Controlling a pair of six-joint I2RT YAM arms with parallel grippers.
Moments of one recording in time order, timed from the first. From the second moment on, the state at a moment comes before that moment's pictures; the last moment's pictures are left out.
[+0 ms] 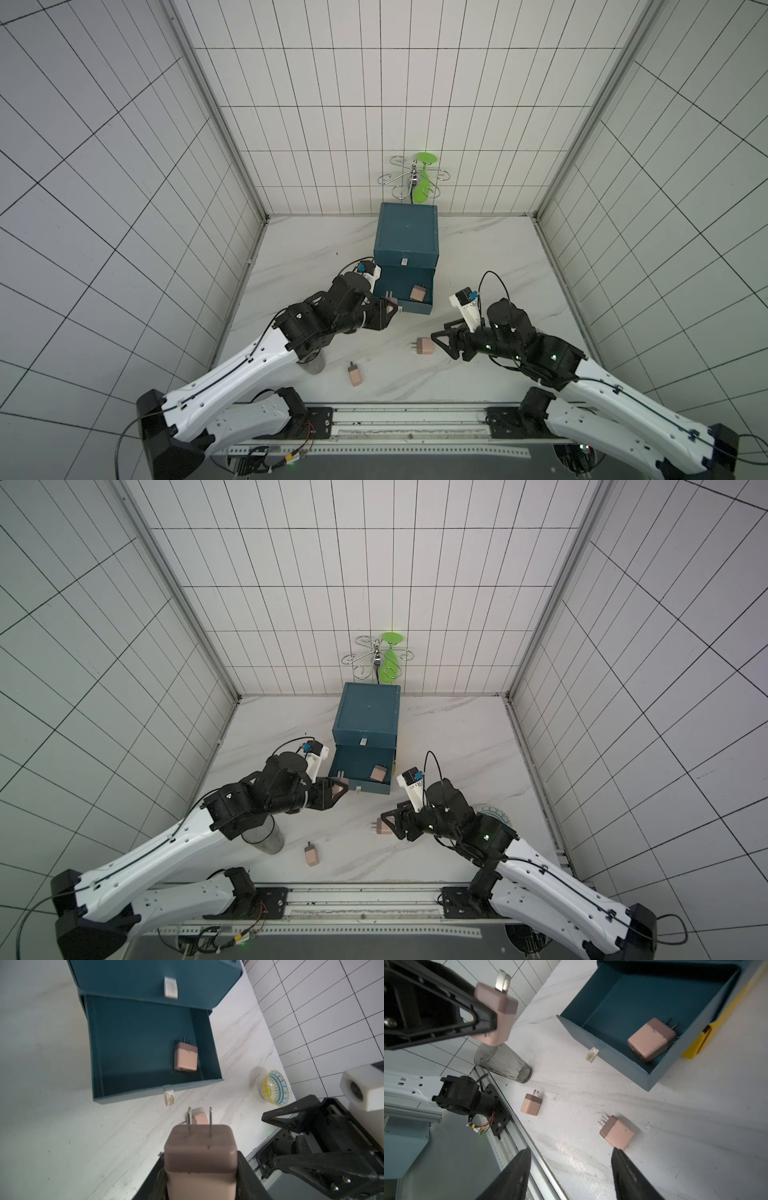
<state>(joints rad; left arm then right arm) -0.83 1.08 1.08 -0.68 0.03 -0.65 0.95 0.72 0.64 -0.45 -0.18 0.45</state>
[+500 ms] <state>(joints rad) -0.72 1.61 1.43 -0.91 -0.14 -0.50 0.95 0.57 0.47 -0.48 -0.10 0.51</state>
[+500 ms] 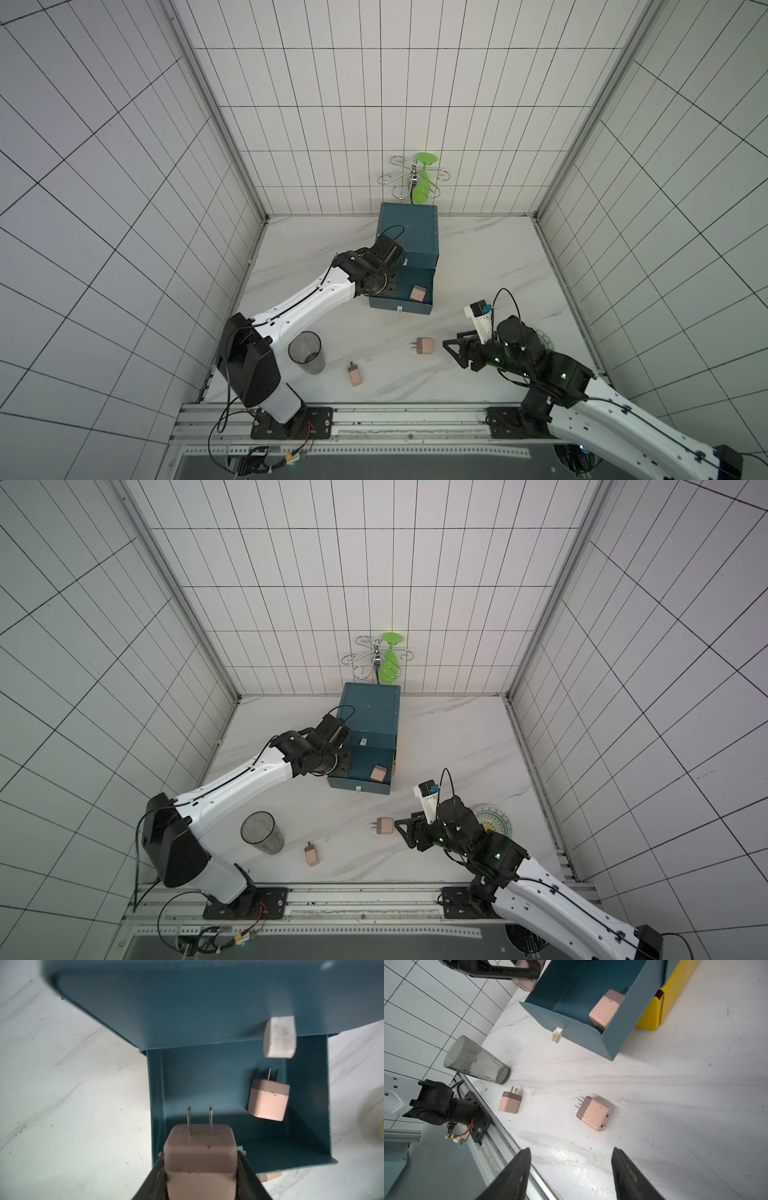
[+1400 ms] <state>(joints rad) -0.71 1.72 1.44 -0.78 -0.24 -0.49 0.95 0.59 0.45 -0.46 -0.10 0.51</state>
